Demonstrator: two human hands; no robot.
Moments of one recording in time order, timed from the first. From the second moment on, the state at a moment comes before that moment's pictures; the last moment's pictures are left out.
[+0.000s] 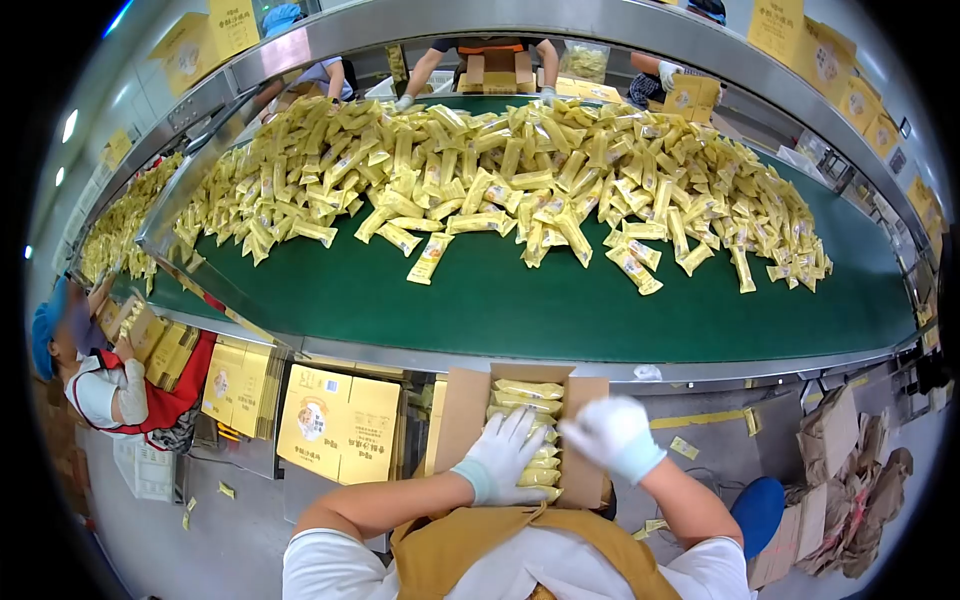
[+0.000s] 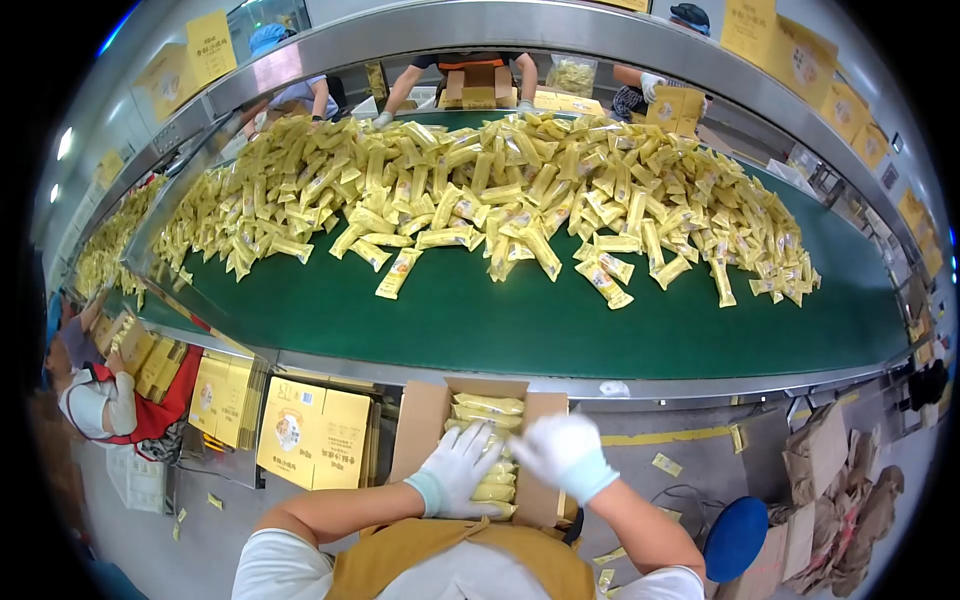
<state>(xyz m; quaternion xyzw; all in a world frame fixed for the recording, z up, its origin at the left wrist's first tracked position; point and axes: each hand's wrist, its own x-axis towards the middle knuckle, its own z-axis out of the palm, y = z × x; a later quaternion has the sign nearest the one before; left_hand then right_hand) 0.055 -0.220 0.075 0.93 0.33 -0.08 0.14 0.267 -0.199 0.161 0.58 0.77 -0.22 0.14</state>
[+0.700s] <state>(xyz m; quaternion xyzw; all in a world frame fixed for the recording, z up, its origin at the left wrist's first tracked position) -0.044 -0.201 -0.057 0.60 0.51 0.36 0.50 0.320 -0.191 0.094 0.61 0.69 0.04 -0.38</state>
